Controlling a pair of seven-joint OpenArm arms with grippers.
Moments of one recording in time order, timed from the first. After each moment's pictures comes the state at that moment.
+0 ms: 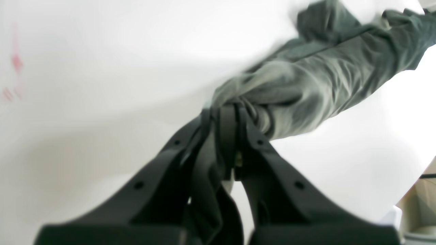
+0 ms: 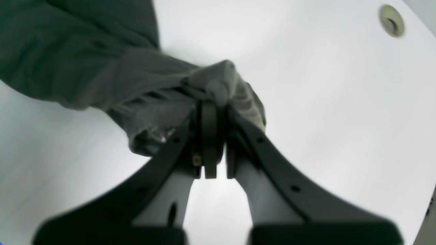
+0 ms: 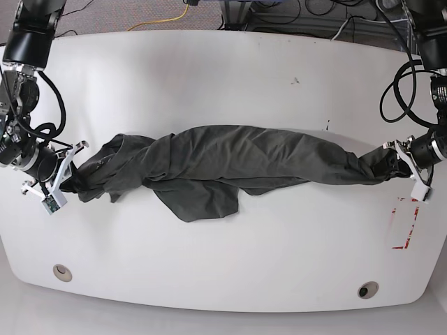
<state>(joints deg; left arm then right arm) -5.9 -34.6 -17.0 79.5 -62.0 -38.9 63.5 6.5 36.0 16.1 93.8 39.5 40.4 -60.4</state>
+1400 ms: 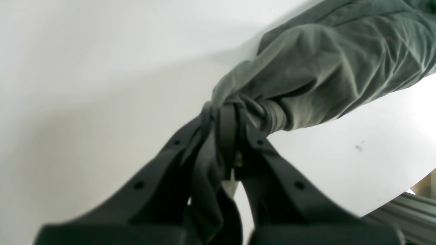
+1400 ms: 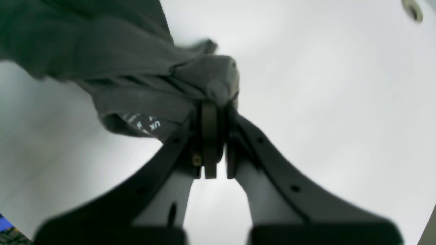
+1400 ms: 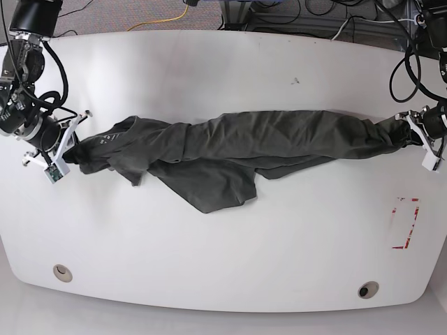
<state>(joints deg) 4.1 -37.8 -22.0 79.6 -56.9 -39.3 63.0 -6.1 33.5 22.1 102.5 39.0 40.3 -62.1</state>
